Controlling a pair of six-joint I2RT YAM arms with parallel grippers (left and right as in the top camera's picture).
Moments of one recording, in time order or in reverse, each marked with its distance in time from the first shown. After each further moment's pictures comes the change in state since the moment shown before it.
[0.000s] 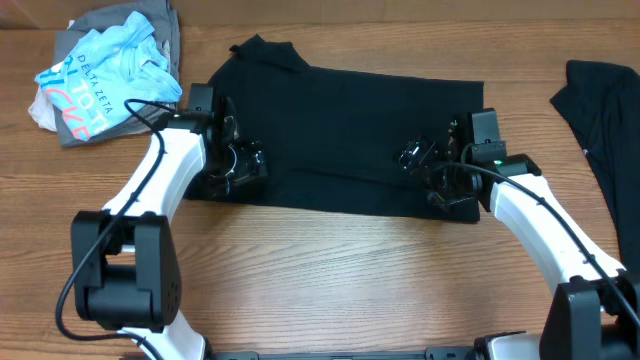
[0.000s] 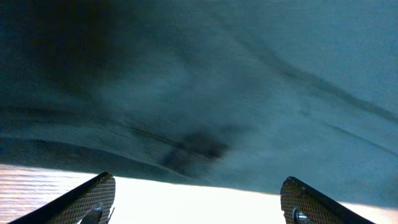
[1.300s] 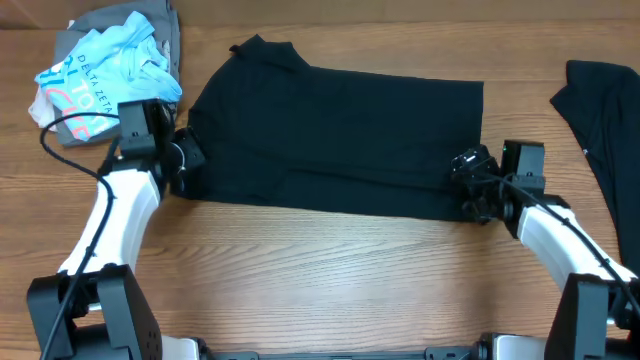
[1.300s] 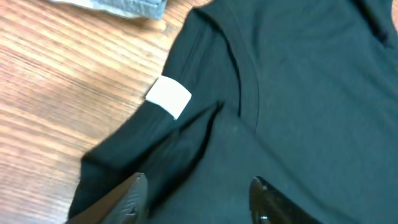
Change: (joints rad) left arm 0.220 -0.238 -0.226 0.427 -0.137 0.024; right arm -0.249 -0.036 -0.250 0.314 0.150 0.129
